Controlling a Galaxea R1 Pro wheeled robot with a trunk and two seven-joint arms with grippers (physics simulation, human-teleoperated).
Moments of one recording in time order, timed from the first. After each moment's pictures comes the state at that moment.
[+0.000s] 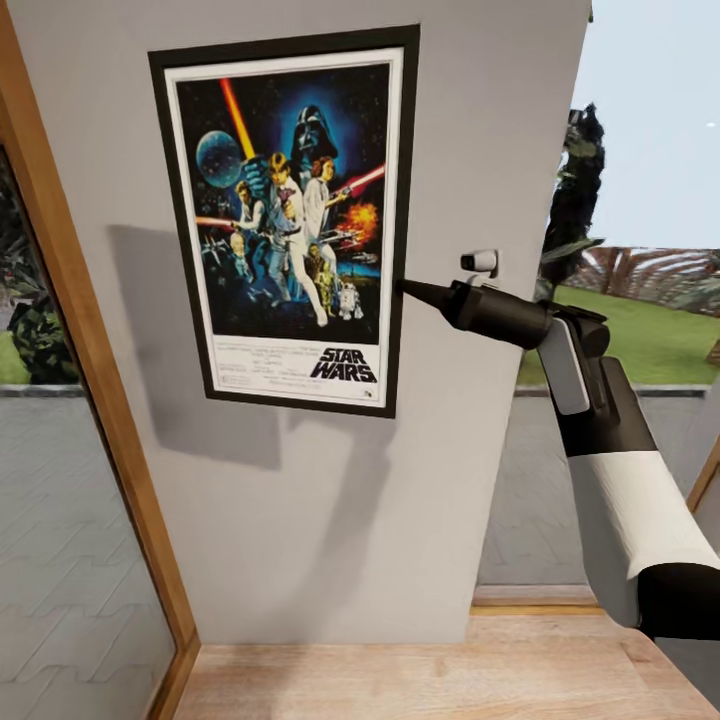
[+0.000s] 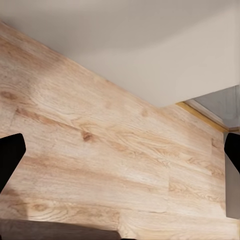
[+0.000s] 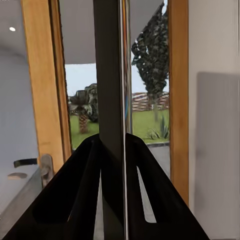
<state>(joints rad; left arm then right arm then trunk) -0.30 0.31 -0.30 -0.02 0.93 -0.08 -0.82 -1.14 -0.09 0.06 -1.25 -0.56 0.76 1.12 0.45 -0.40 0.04</state>
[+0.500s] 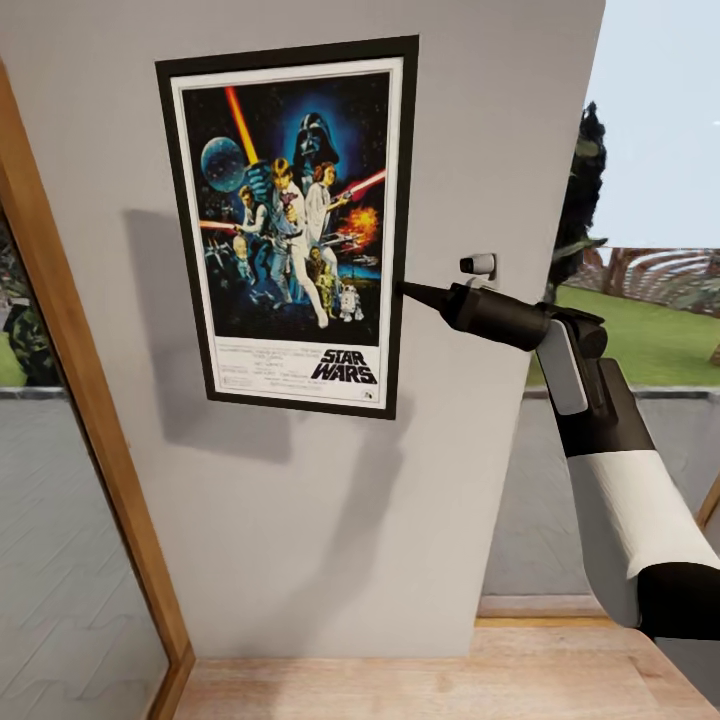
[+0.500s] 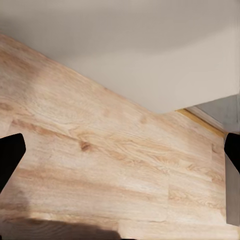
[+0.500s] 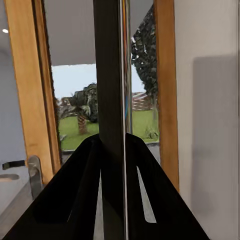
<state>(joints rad) -0.30 0.31 -0.30 -0.02 0.93 -0.08 -0.82 -1.14 -0.09 0.06 -1.24 -0.56 0.76 1.12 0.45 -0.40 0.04</state>
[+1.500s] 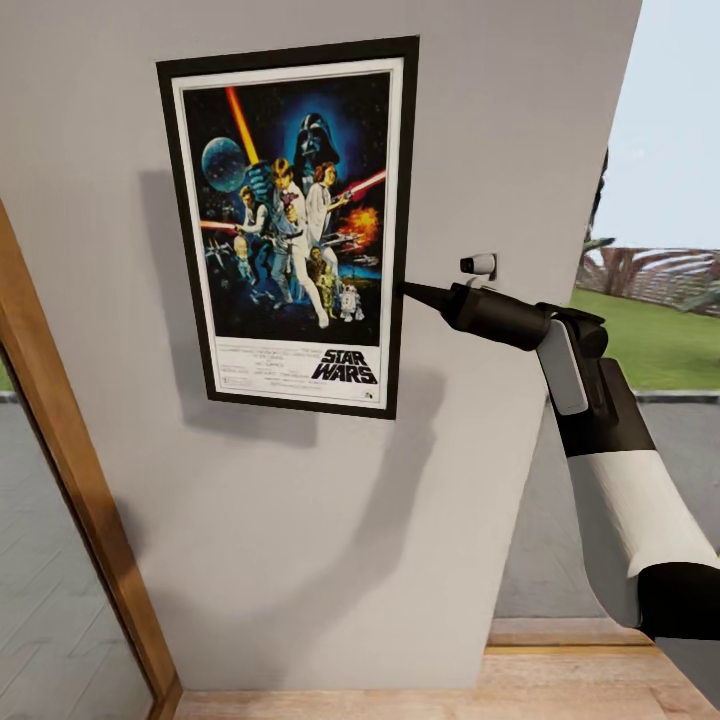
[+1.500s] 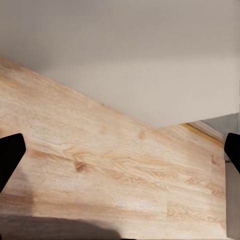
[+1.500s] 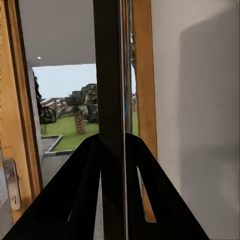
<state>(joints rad) -0.30 0.31 -0.30 -0.02 0.93 -0.08 -0.82 -1.14 -0.09 0.06 -1.24 -0.56 0.76 1.12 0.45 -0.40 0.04</state>
